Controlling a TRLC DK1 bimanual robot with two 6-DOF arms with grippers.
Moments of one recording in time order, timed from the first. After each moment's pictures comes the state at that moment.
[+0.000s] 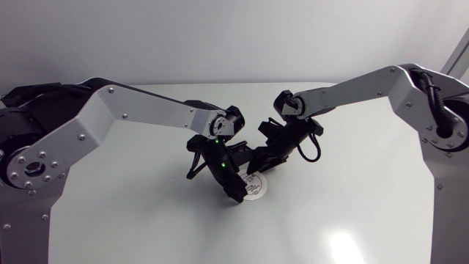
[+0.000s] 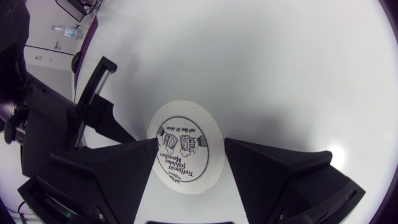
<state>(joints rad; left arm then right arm) -0.63 2.19 1.52 -0.84 0.38 0.43 0.32 2.18 1.52 -0.77 -0.63 -0.28</state>
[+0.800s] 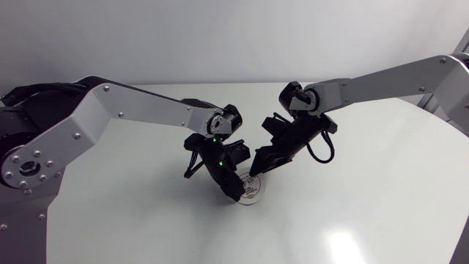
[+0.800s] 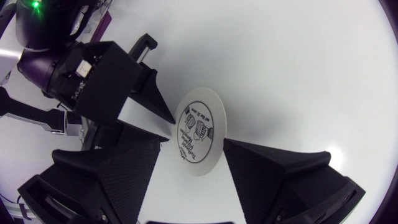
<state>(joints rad) -0.62 2.18 1.51 -0.84 0.37 0.41 0.35 1.99 1.39 -0.78 -0.65 -0.27</state>
